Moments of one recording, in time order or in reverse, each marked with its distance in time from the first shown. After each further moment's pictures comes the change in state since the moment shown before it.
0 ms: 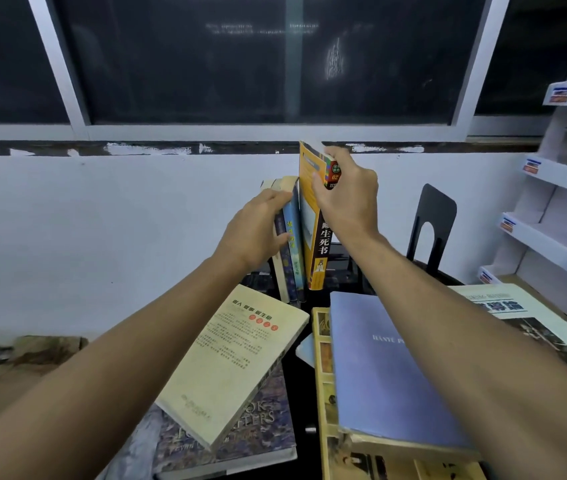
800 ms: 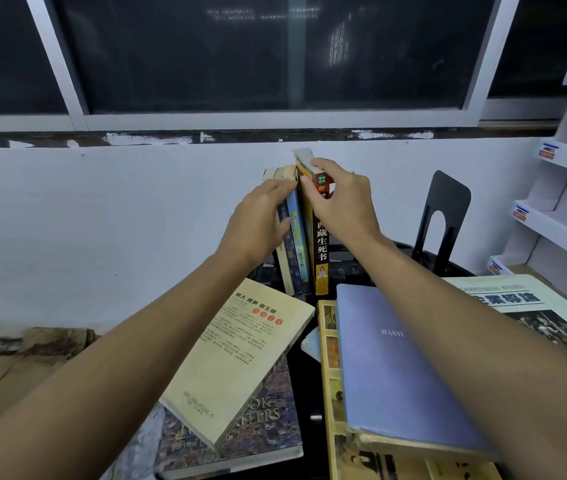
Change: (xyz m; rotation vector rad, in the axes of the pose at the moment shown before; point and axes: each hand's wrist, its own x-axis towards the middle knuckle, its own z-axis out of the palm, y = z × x) left_hand -0.001 -0.005 0.010 -0.066 0.098 0.018; right_hand -0.013 0.033 0.027 0.105 -0.123 -0.061
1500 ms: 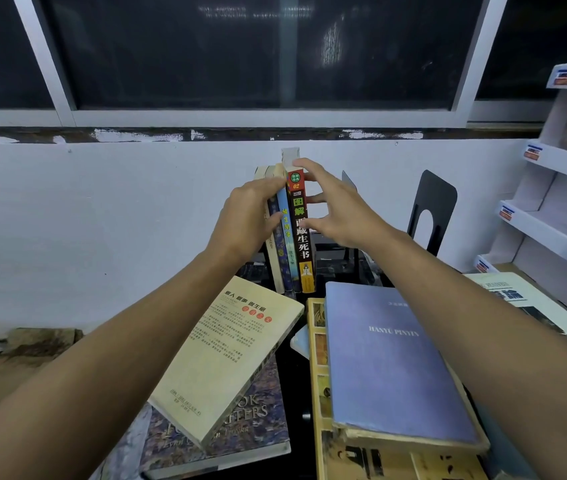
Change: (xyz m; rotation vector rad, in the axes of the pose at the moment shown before) left_hand -0.001 0.010 -0.004 -0.073 0.053 -0.022; right_hand 0.000 0.015 -0.027 0.130 -0.571 0.045
